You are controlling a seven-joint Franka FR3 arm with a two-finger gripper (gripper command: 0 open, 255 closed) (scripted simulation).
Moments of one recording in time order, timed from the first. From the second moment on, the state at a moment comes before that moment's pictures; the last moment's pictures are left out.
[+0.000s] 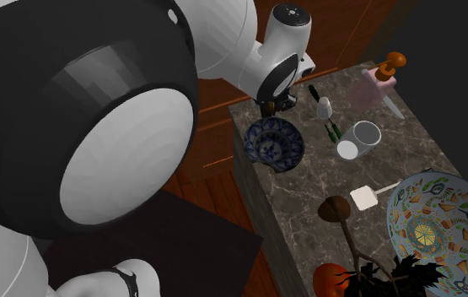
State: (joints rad) arm -0.13 0.54 -0.07 -2.01 0.06 2.60 -0.36
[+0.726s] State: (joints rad) arm -0.13 0.43 -0.07 -2.02 0.05 2.50 -0.36
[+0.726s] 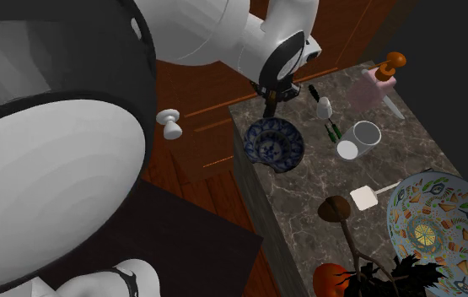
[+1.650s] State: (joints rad) arm -0.12 0.31 -0.08 -2.00 0.03 2.35 -0.34
